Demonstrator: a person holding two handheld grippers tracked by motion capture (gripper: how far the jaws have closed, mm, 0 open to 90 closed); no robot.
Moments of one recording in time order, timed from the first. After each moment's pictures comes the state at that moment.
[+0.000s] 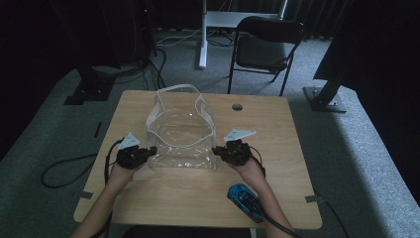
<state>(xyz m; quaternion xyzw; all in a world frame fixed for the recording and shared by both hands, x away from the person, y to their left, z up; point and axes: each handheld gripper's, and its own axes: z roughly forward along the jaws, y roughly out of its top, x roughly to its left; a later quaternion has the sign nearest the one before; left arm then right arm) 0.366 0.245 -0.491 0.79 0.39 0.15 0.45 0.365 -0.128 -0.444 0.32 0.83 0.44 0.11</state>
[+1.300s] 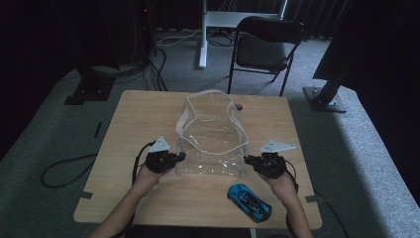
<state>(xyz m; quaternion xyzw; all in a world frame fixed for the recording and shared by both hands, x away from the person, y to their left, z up) 0.359 0.160 -0.491 0.82 0.33 0.10 0.47 0.323 -0.220 -0.446 0.38 0.81 0.43 0.14</state>
